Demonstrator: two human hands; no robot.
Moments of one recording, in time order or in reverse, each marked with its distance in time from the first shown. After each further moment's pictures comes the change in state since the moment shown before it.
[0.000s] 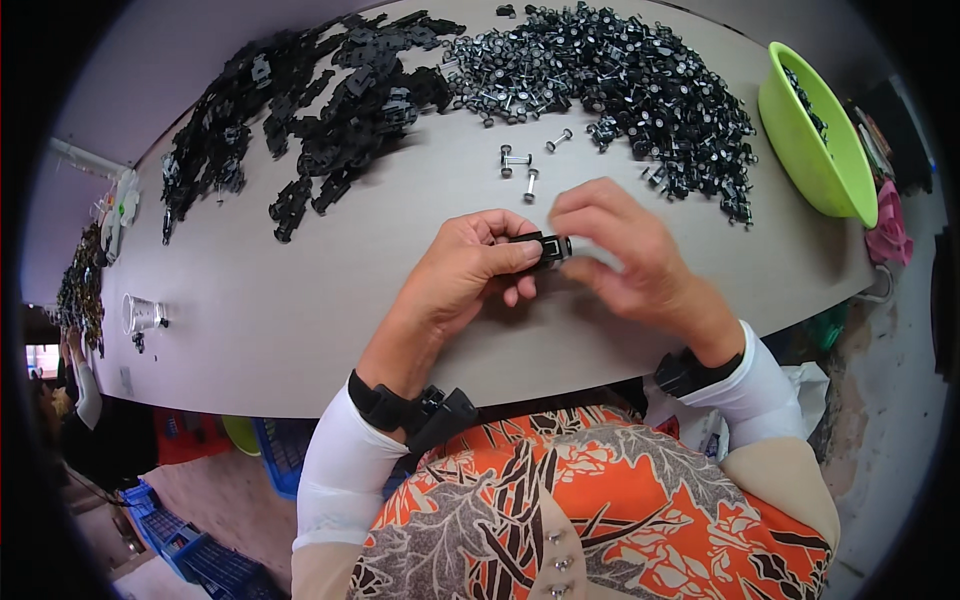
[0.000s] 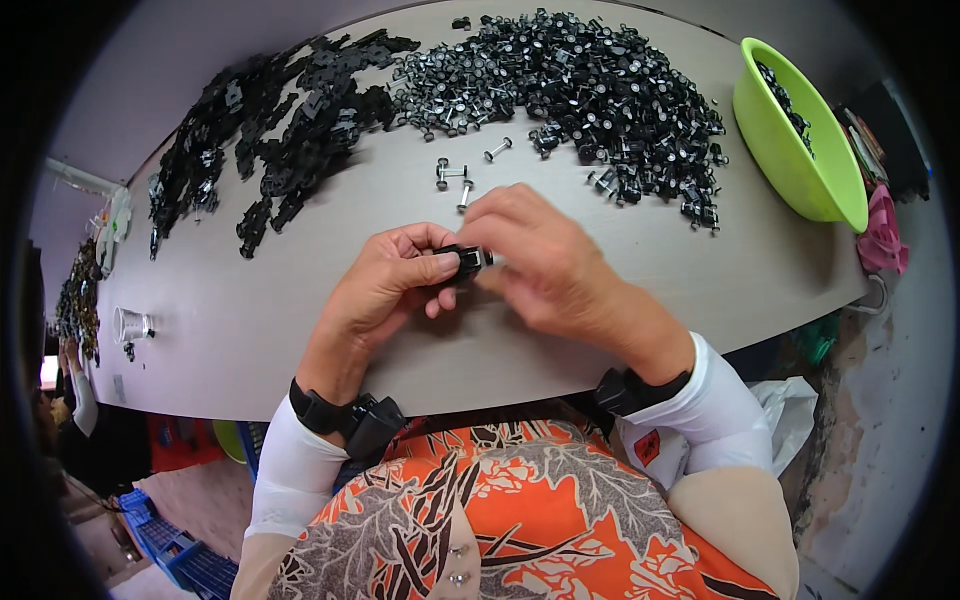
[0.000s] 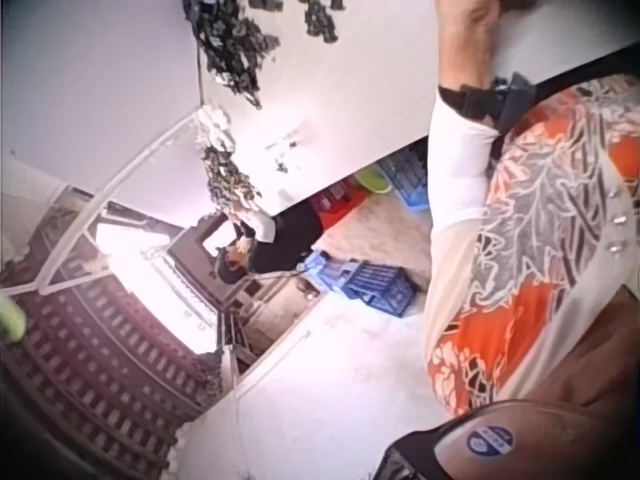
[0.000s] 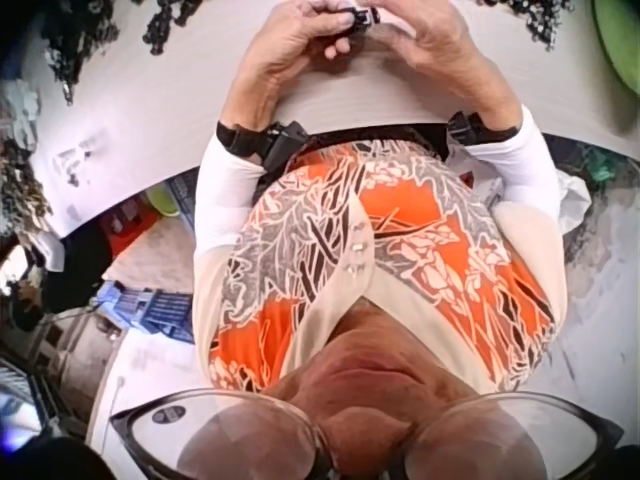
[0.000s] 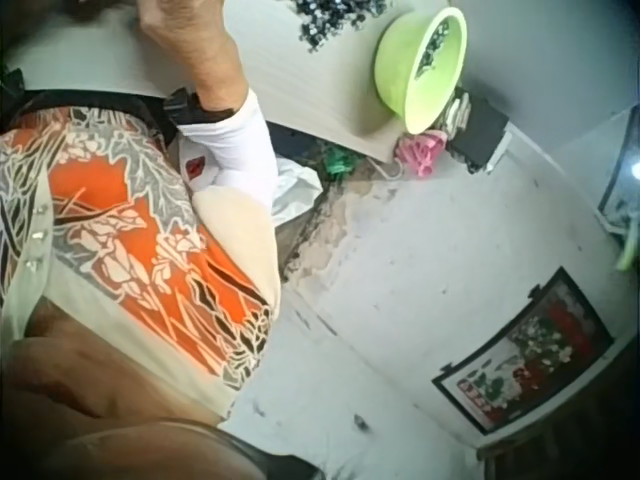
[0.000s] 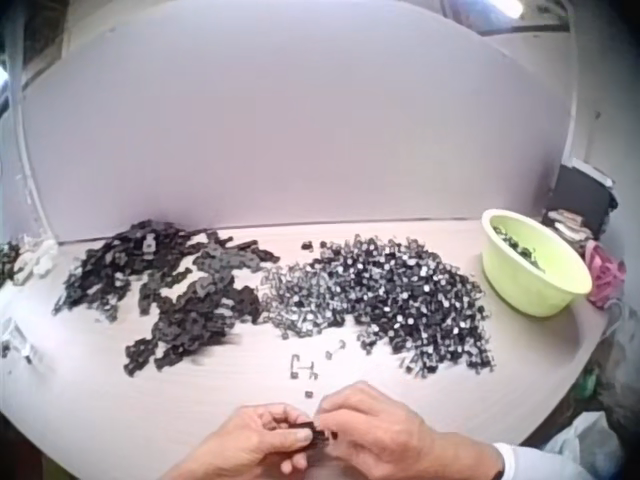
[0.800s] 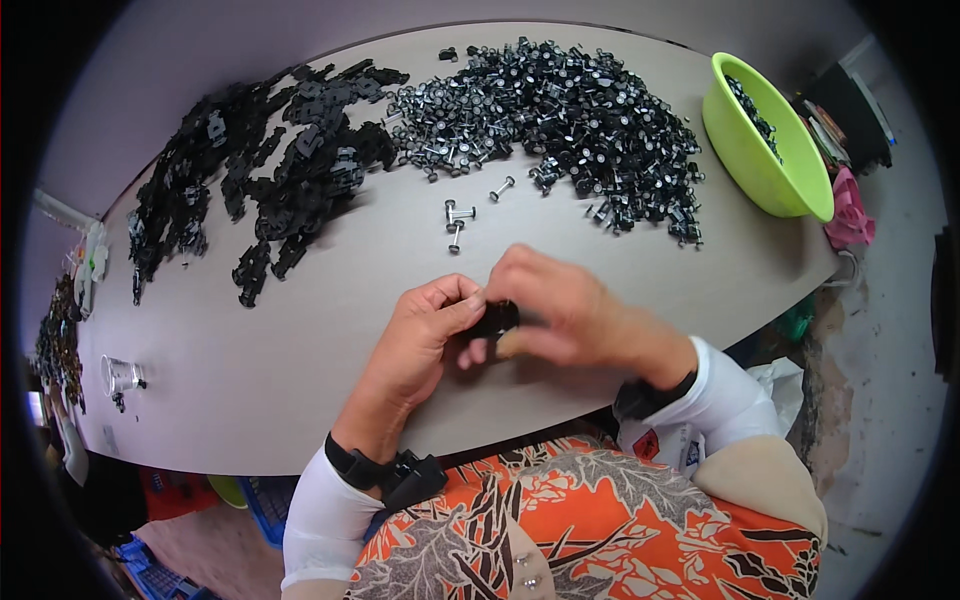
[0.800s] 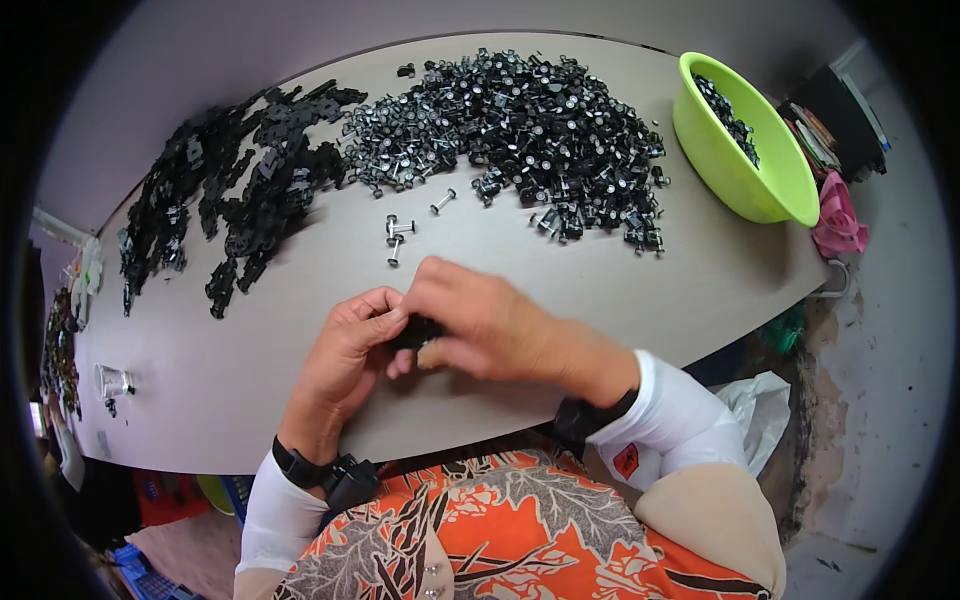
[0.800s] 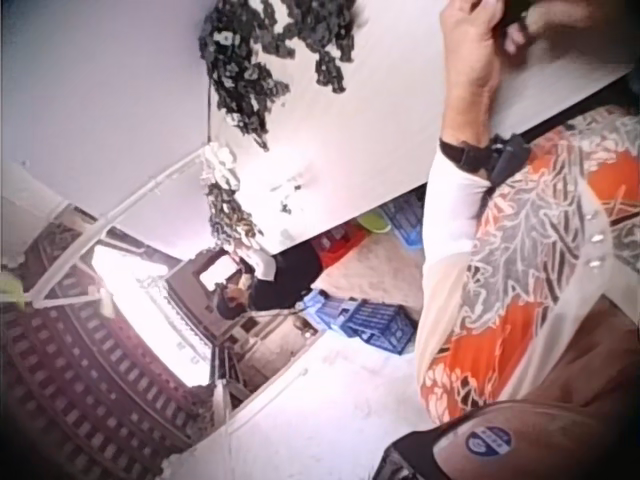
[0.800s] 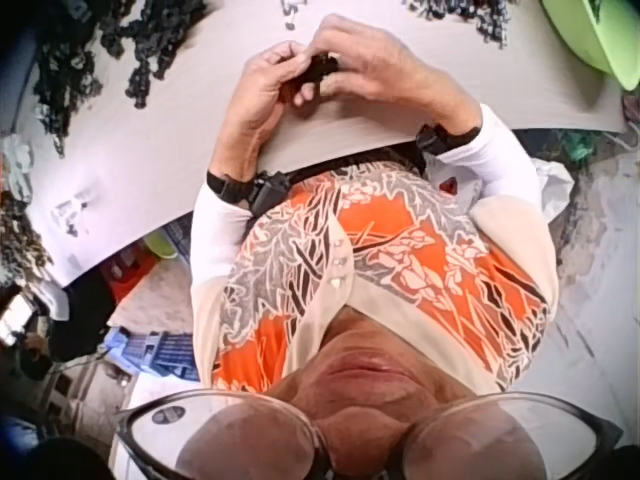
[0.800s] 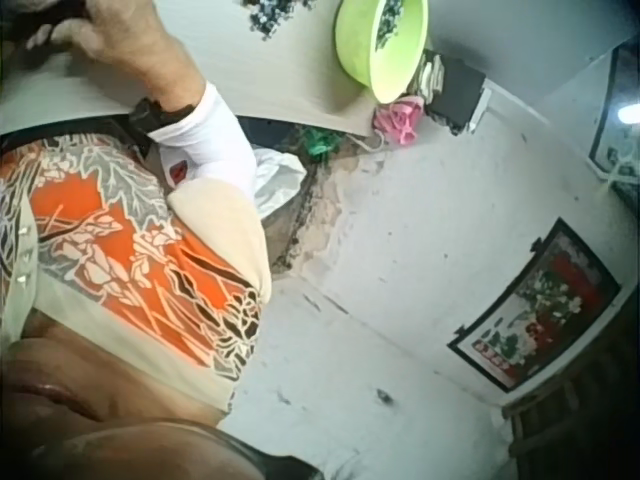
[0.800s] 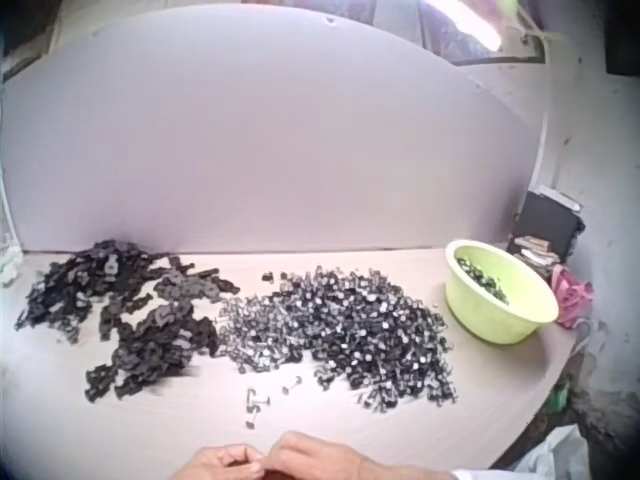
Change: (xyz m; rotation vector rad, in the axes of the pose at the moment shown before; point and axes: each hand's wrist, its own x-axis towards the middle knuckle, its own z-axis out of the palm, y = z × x) left_hand -0.006 -0.007 0.003 -0.002 0.000 0.024; right_hand 0.000 0.002 0.001 0.098 -0.123 0.071
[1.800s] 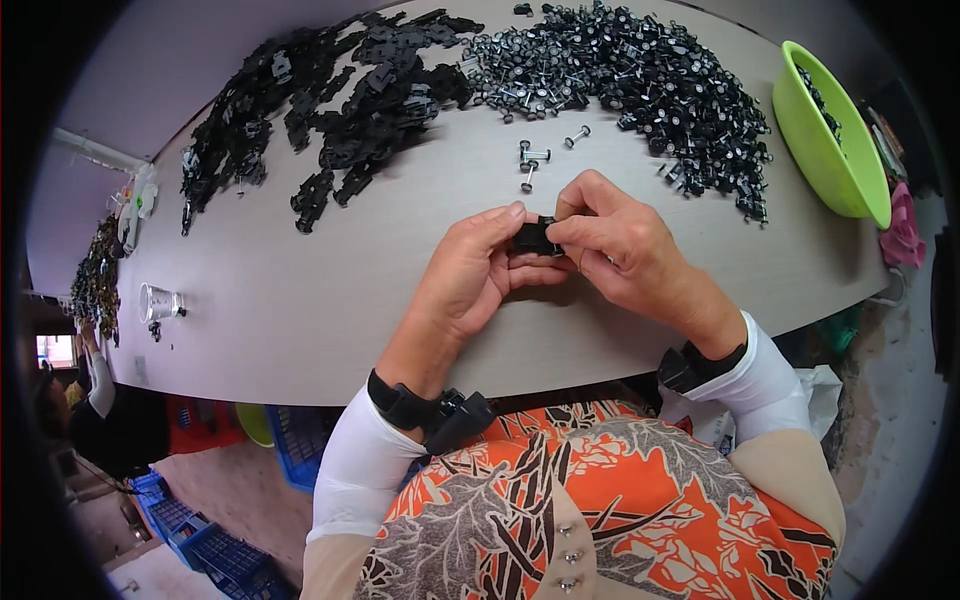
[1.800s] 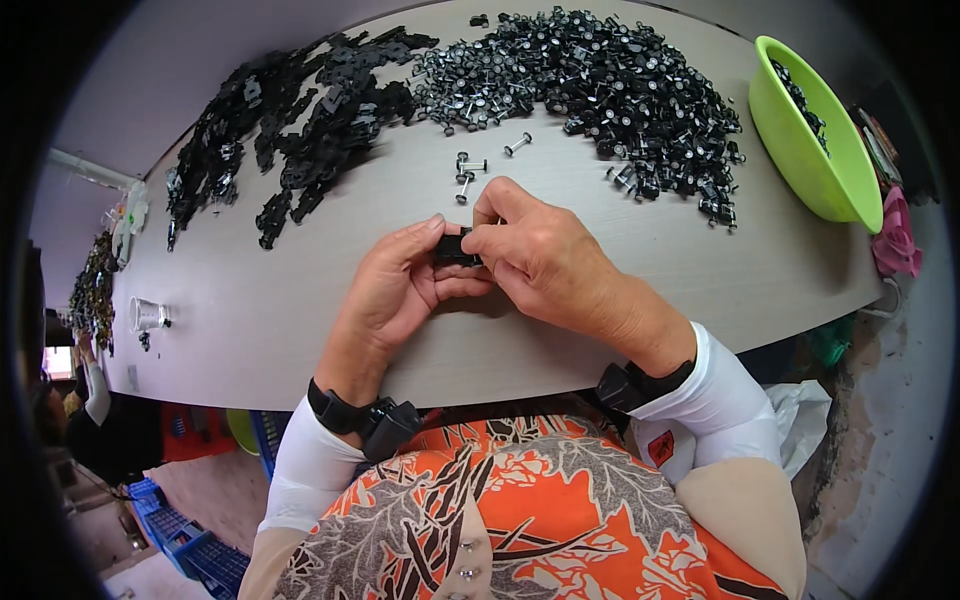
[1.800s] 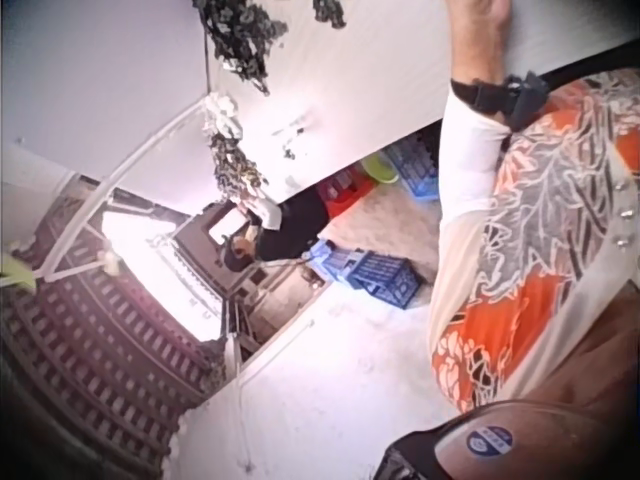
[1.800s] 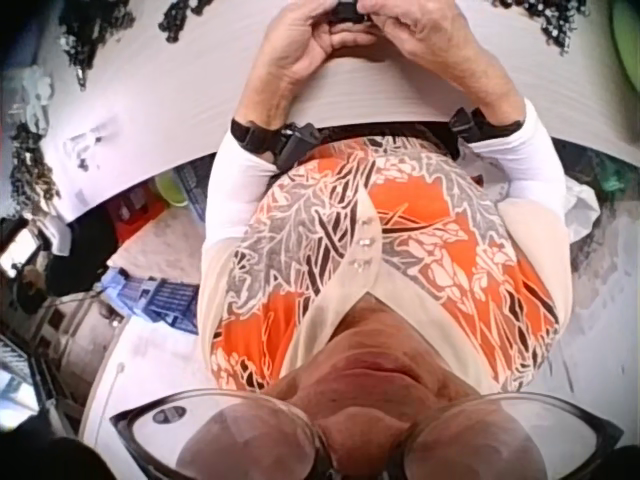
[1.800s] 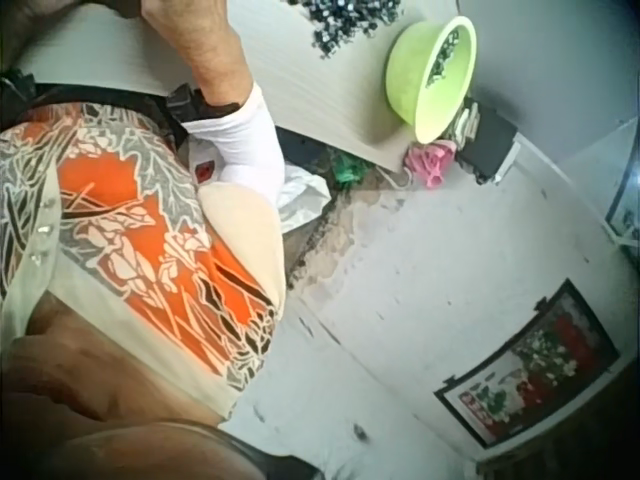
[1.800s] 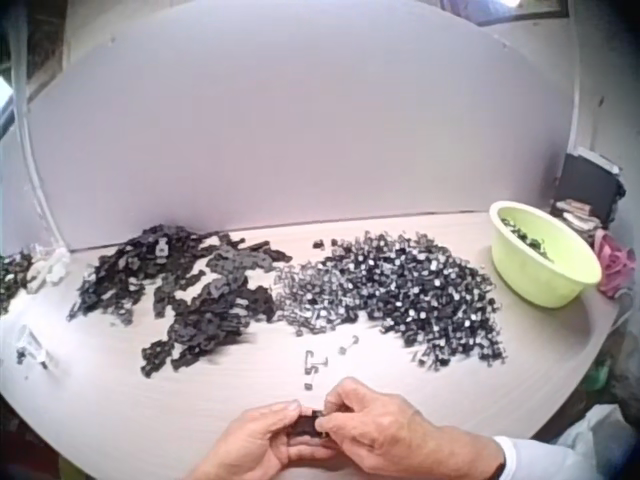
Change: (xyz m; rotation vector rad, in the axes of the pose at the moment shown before) left_hand -0.001 0.000 -0.002 -0.277 0.026 0.059; right_hand 0.004 -0.001 0.014 -0.092 0.124 0.001
